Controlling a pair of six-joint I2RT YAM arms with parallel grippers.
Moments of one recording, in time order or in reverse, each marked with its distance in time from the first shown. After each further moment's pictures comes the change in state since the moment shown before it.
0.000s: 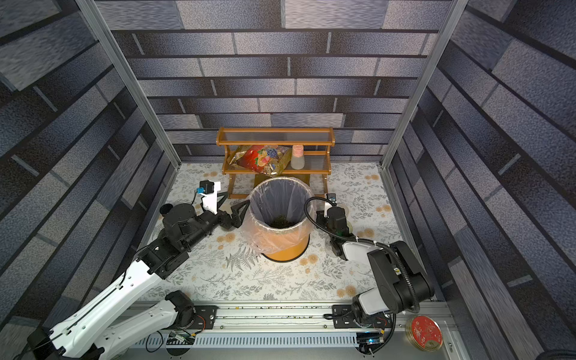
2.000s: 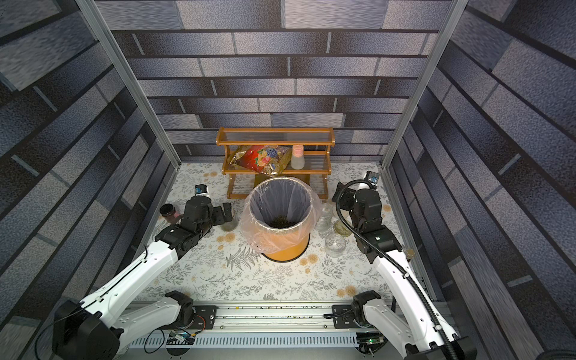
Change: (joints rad) left arm 0.216 0.248 -0.021 -0.244 -0.255 -0.182; right arm -0.090 -0.565 0.416 -0.853 0.140 0.198
